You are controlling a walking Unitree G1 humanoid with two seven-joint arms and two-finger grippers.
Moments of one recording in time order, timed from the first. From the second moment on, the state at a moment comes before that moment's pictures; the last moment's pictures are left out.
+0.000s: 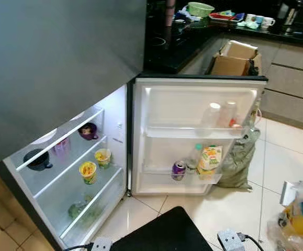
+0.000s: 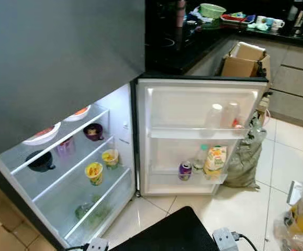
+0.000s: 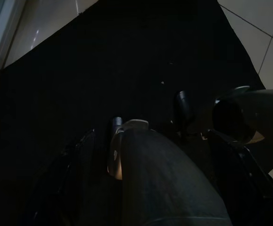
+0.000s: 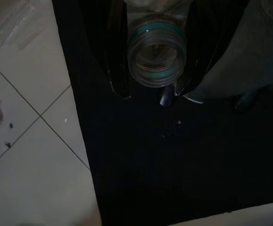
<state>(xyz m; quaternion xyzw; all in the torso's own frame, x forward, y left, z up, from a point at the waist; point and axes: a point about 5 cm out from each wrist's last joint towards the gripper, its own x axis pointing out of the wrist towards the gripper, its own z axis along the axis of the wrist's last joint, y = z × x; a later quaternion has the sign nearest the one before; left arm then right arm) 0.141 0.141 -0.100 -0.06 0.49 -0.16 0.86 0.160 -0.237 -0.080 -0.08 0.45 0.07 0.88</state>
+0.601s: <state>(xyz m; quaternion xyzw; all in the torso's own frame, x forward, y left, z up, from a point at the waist) 0.139 0.139 -0.101 -0.07 0.49 -0.16 0.85 0.173 -0.230 -0.076 -0.08 0.43 0.08 0.90</state>
